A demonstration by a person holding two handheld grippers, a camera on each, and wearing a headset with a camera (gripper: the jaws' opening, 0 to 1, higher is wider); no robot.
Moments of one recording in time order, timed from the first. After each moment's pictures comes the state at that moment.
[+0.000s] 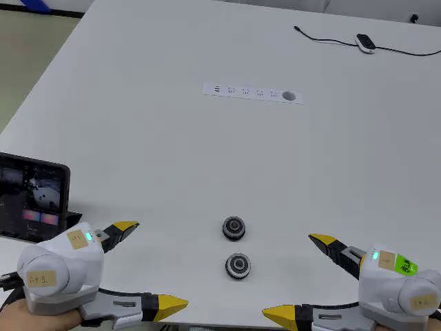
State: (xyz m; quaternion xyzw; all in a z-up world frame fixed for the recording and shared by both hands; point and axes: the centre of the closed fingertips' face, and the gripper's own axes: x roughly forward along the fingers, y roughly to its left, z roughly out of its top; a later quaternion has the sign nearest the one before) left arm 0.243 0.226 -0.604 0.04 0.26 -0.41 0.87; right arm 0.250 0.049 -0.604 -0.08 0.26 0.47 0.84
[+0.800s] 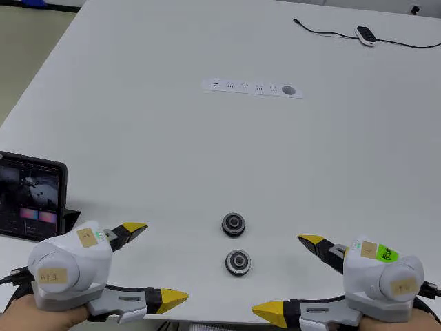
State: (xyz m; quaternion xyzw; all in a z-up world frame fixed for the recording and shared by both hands) left arm 0.241 0.217 -0.615 0.07 0.27 -0.43 0.86; right arm 0.248 0.067 -0.615 -0.07 0.30 0.48 0.82
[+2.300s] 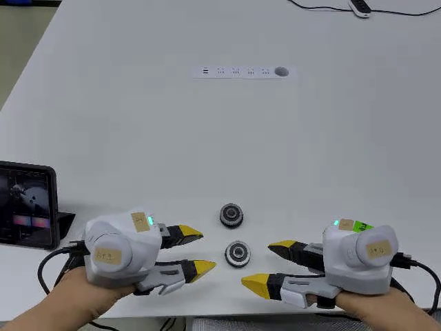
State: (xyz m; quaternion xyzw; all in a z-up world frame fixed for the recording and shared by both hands) left arm 0.254 0.150 -0.614 0.12 0.27 -0.51 0.81; right arm 0.242 0.087 -0.629 0.04 0.37 0.47 0.80
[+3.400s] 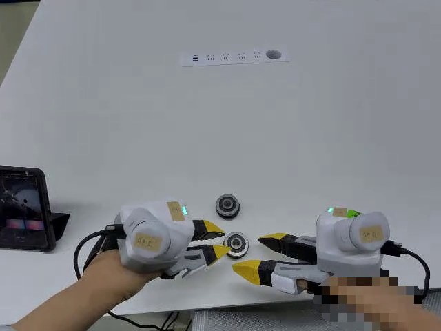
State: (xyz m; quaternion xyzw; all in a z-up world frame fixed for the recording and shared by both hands) left arm 0.261 0.114 -0.631 0.17 0.29 -0.54 0.77; right arm 0.247 0.095 -0.635 0.11 0.37 0.45 0.81
